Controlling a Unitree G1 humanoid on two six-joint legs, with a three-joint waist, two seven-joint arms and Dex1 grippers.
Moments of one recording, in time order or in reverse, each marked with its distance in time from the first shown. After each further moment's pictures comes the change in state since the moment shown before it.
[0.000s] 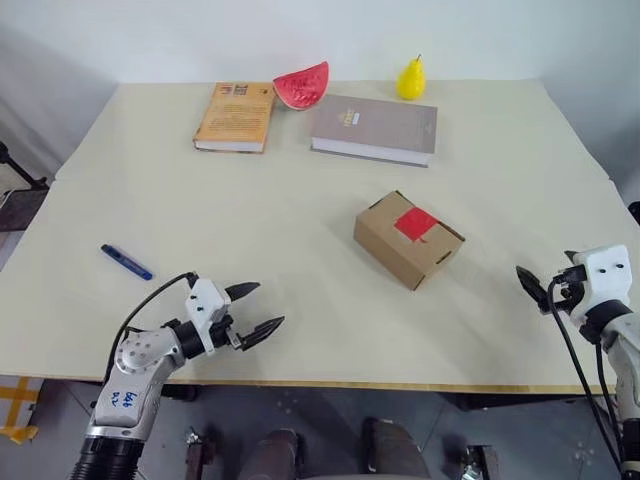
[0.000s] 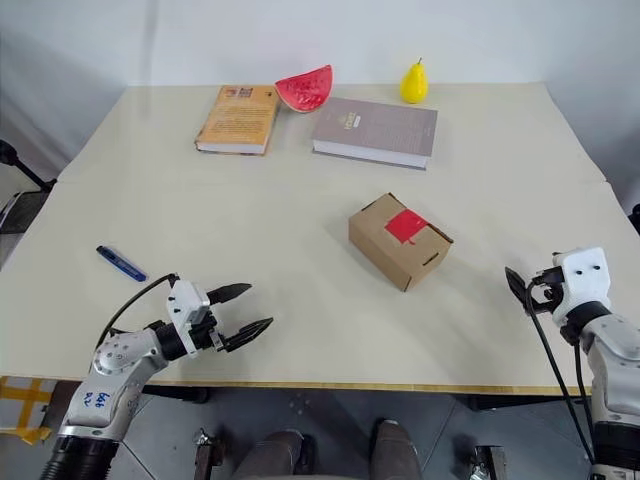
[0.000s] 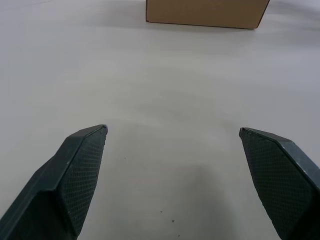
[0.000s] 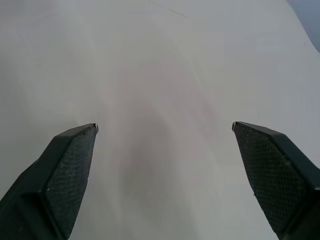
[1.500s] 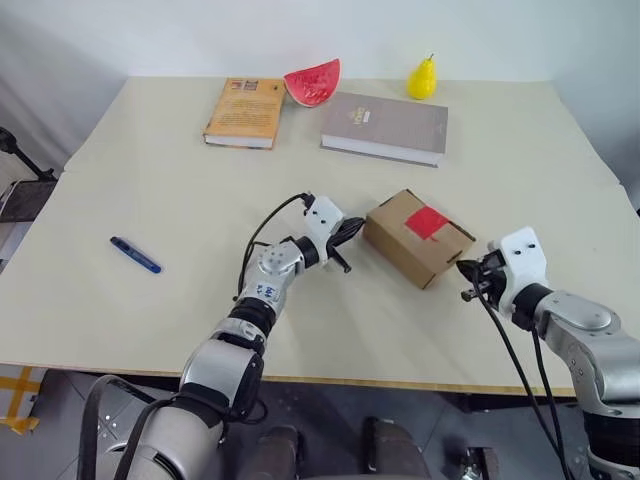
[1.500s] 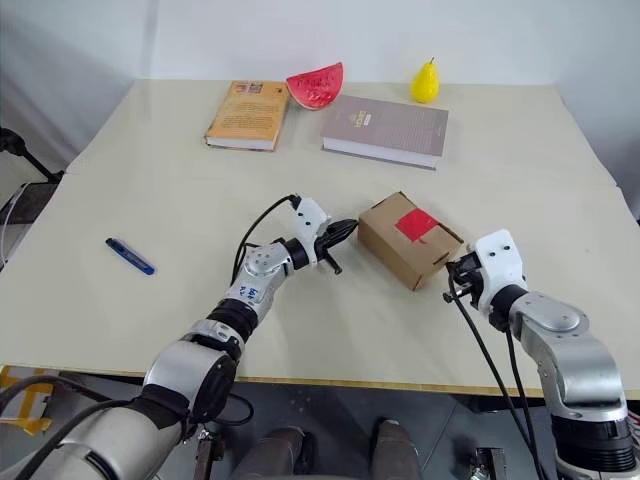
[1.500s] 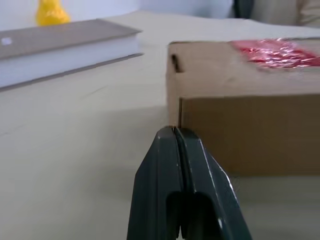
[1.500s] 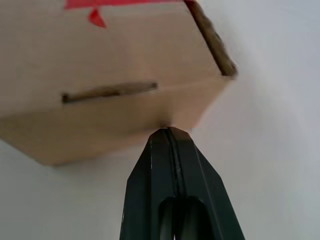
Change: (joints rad) left arm -0.942 -0.466 -0.095 1.213 0.292 -0.505 0.231; right arm -0.114 0.065 0.203 -0.492 0.091 0.640 -0.056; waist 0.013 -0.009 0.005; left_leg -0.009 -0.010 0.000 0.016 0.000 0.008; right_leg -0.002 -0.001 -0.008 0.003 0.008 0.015
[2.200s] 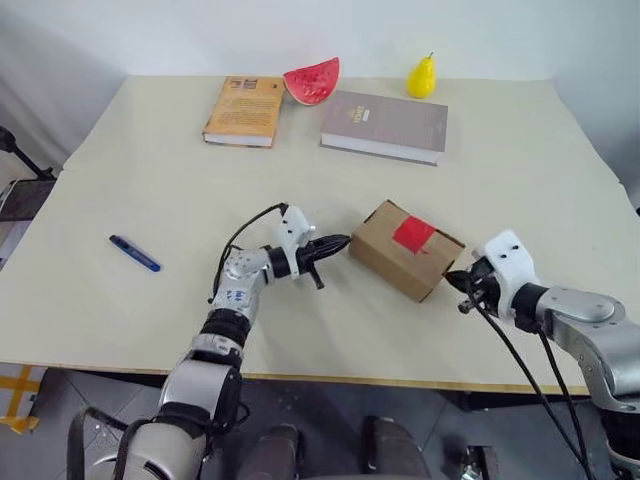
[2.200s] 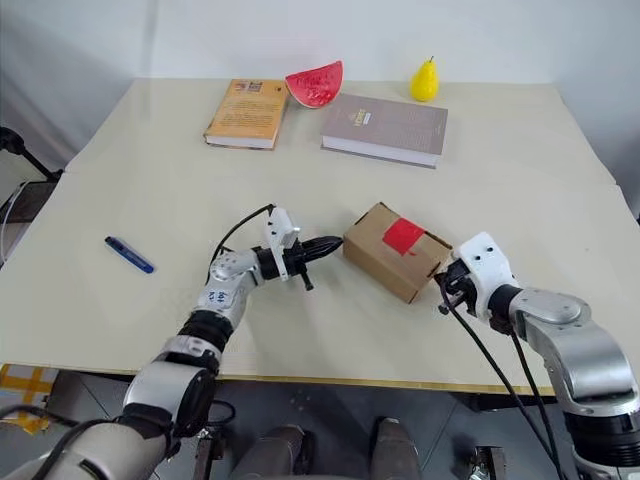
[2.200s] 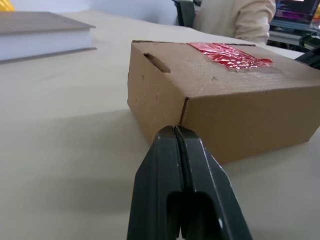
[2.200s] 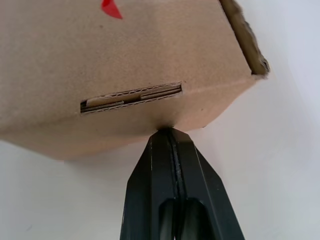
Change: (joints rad) left arm 0.221 0.113 0.045 -0.390 -0.106 0.264 -0.389; right arm 0.005 -0.148 0.077 -0.109 0.043 0.134 0.172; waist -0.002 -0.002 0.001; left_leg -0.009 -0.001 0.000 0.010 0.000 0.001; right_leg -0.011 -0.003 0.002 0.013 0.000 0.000
